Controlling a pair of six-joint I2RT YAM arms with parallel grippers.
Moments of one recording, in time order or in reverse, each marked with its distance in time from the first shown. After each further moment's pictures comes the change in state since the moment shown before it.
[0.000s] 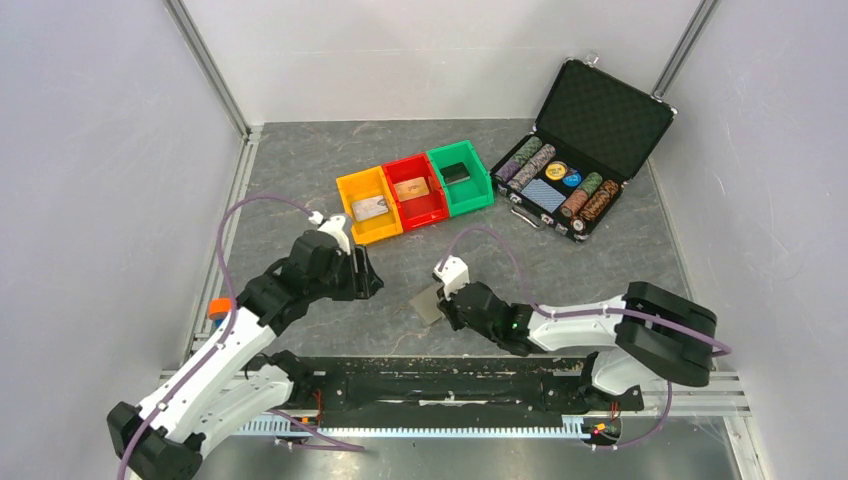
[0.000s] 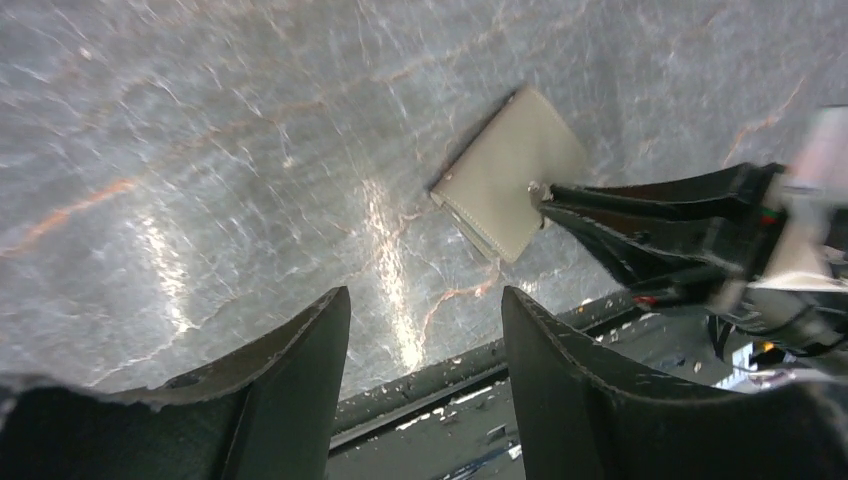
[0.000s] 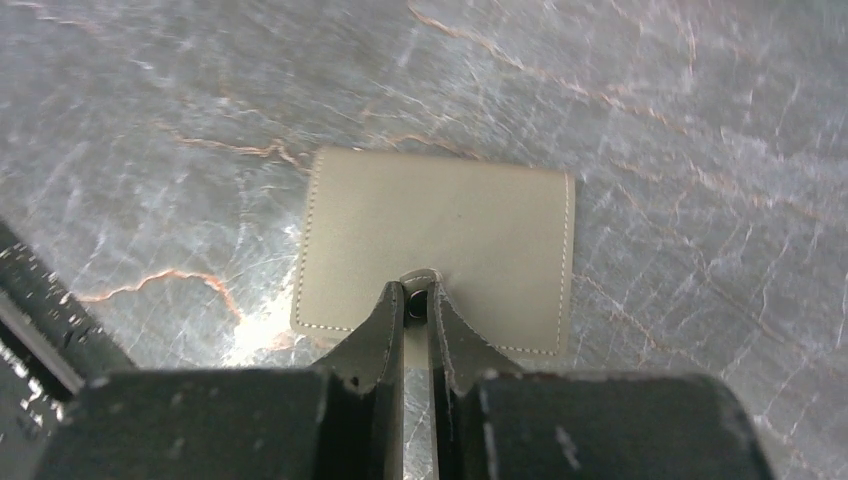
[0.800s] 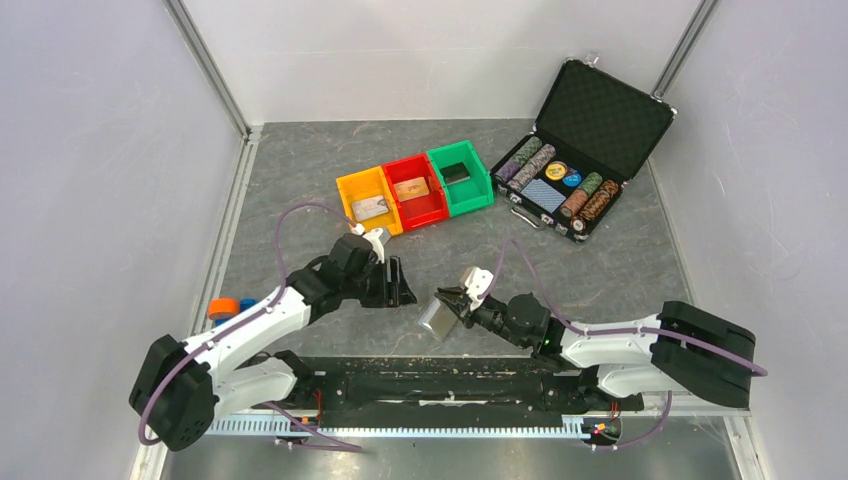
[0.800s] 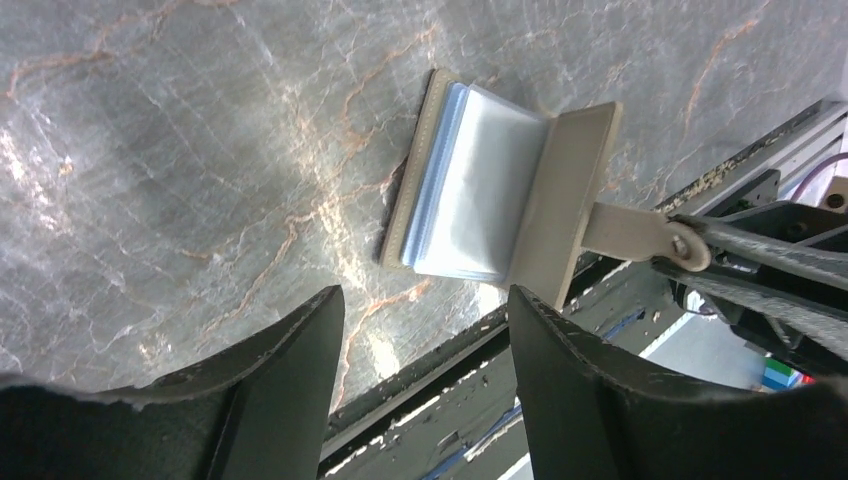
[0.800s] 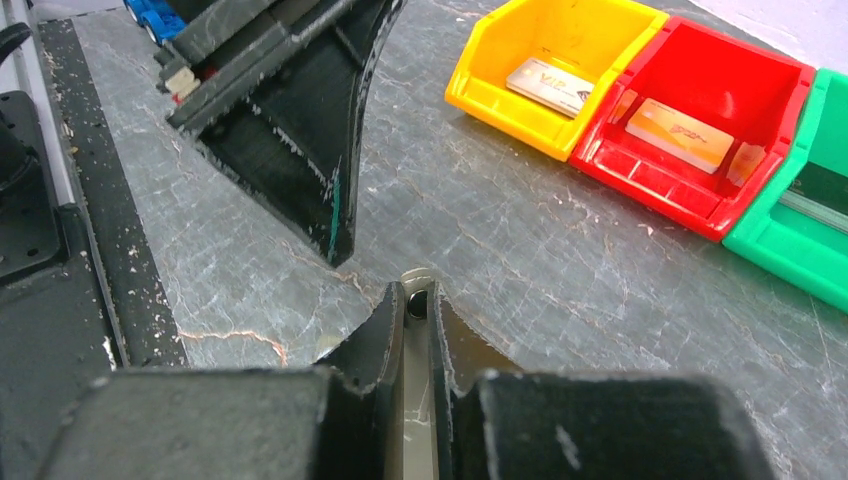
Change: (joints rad) left arm -0.081 0.285 -0.164 0.341 0.235 -0.104; right arm -0.019 -0.230 -0.284 0.618 -0.205 -0.370
